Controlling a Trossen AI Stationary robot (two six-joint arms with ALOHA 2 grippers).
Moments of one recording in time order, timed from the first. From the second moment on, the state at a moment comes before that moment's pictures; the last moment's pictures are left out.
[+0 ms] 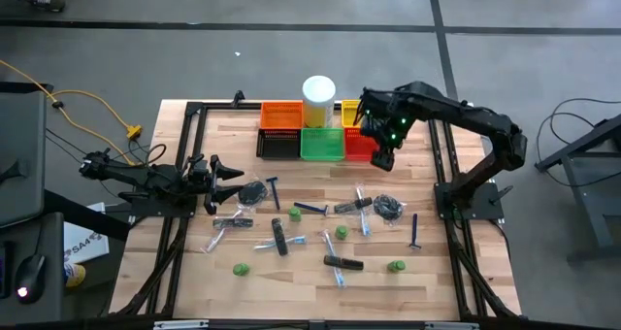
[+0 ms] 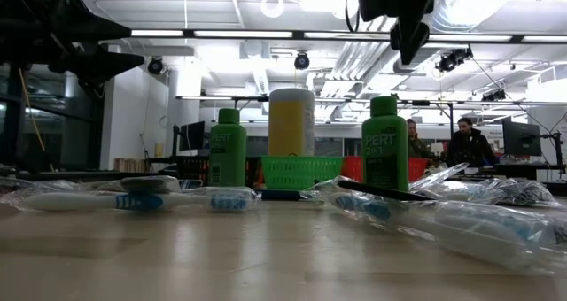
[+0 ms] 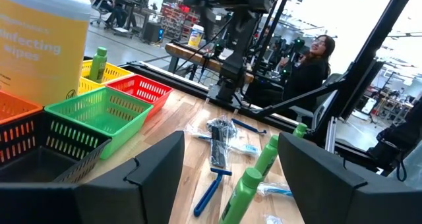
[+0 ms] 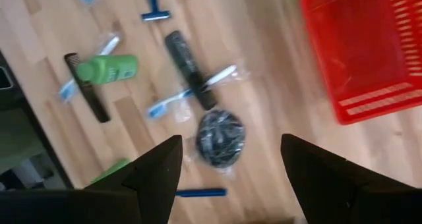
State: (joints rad) left arm -0.29 0.01 0.03 0.05 -0.42 -0.35; right arm -0.35 1.56 1.61 -1.51 -0.24 0.07
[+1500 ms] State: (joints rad) left arm -0.29 0.01 0.03 0.05 -0.42 -0.35; right arm 0.53 1.56 1.27 -1.23 -0.21 0.98
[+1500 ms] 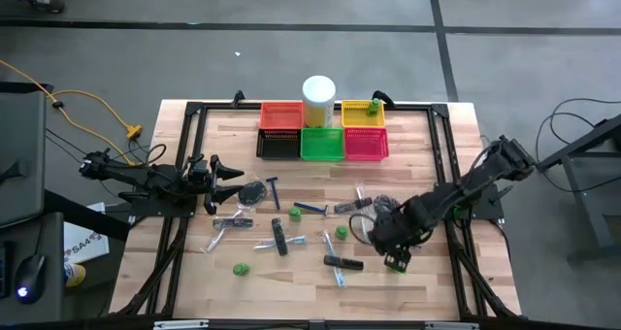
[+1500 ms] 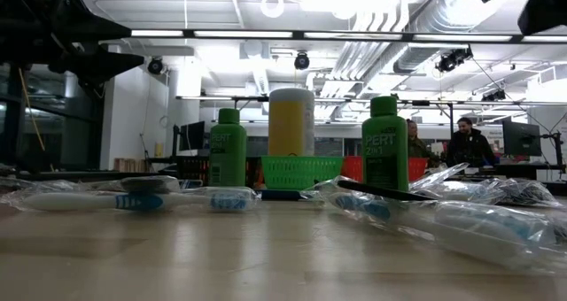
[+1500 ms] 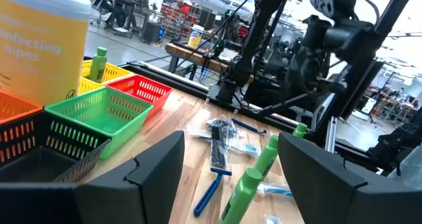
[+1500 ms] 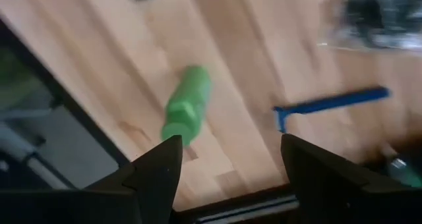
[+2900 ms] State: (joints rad) left arm -0.29 0.01 0.03 0.05 -0.42 -0.35; right arm 0.83 1.56 1.07 -0.90 0.10 1.02
